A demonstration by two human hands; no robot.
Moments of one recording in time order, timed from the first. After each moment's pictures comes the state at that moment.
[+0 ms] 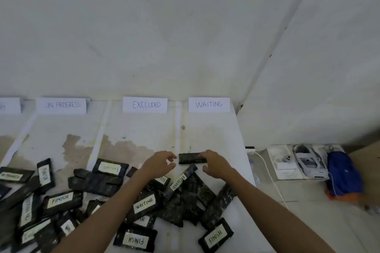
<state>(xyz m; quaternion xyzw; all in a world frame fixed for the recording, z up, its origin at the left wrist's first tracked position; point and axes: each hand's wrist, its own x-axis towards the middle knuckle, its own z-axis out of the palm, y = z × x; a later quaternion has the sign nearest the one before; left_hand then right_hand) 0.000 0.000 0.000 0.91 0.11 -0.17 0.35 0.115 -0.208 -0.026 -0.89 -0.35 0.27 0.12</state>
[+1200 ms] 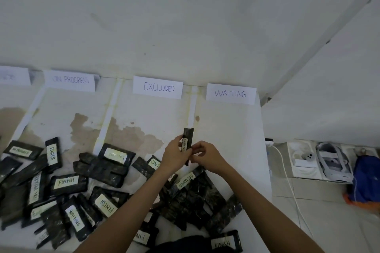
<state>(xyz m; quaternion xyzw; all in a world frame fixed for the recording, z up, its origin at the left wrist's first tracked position) 0.039 -0.025 -0.019 0.77 0.34 -0.04 0.54 0.121 -0.147 -0.031 -0.77 -0.19 0.41 0.45</state>
